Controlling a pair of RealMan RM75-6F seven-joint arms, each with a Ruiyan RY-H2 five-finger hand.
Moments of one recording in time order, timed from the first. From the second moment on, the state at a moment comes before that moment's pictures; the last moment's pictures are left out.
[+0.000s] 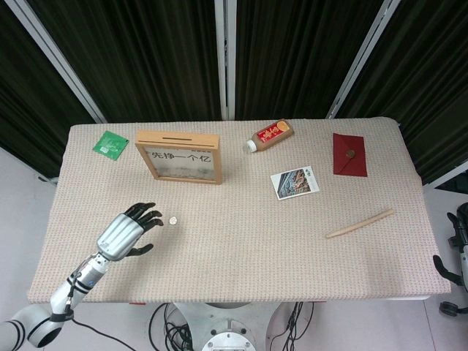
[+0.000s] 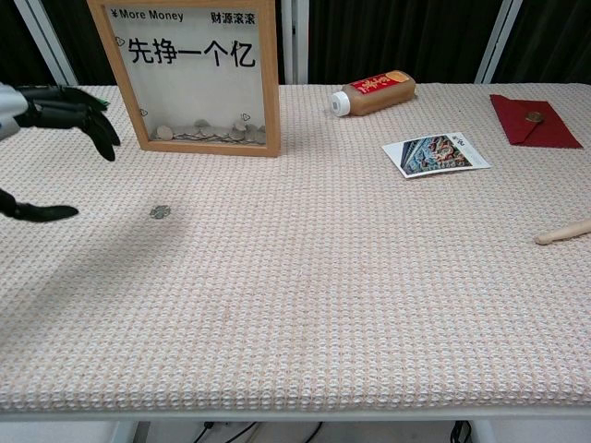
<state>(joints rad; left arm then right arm) -0.52 -1.47 0.09 -1.24 1.71 1.38 -0.10 0.00 -1.01 0.07 -1.57 -1.40 1.45 0.10</state>
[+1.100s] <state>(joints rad) -0.58 -1.76 0.01 -0.85 1.61 1.20 -0.24 0.02 -1.02 0.08 -1.57 -1.36 1.41 0.08</state>
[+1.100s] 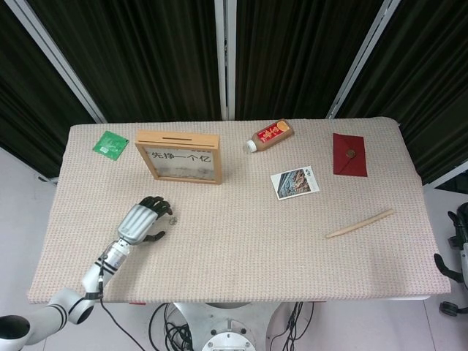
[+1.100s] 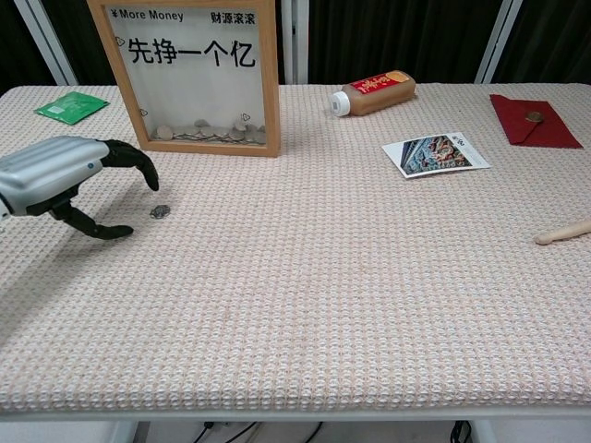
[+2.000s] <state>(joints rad) -0.60 -1.80 0.02 -0.80 1.60 1.17 -0.25 0.01 -1.02 0.09 -1.55 -1.35 1.40 0.10</state>
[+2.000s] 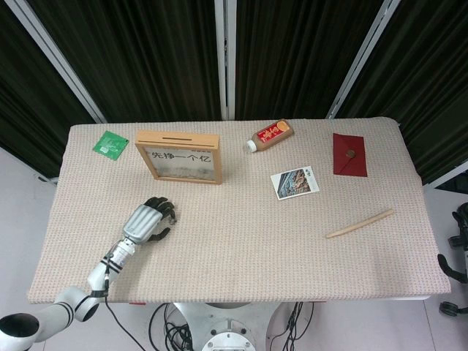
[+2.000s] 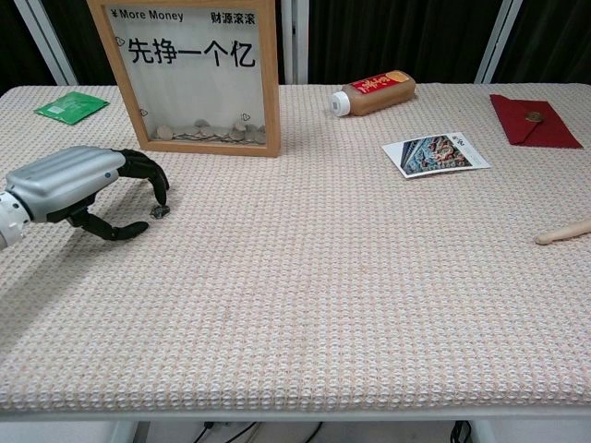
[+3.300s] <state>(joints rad) -0.62 -1.92 0.01 -0.60 1.61 1.22 -0.29 0.01 -1.03 0.08 -1.52 -1.34 1.39 0.12</state>
